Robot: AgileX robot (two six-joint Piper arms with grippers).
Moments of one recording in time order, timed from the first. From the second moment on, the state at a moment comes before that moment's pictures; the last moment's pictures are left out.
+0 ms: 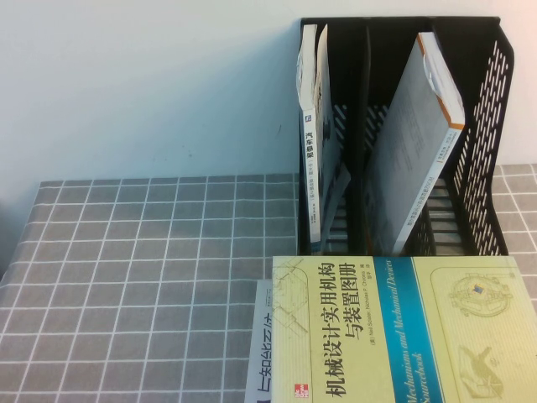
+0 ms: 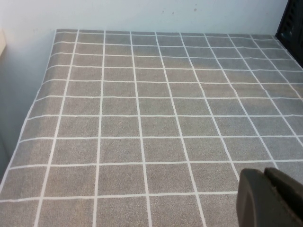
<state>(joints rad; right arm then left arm) -0.05 -0.01 0.02 0.06 0.42 -0.19 -0.10 -0.01 0.01 -0.10 0.36 -0.04</state>
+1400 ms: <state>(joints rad) -0.05 -0.01 0.03 0.06 -0.37 -0.17 -0.10 -0.01 0.01 -0.16 -0.29 -0.06</state>
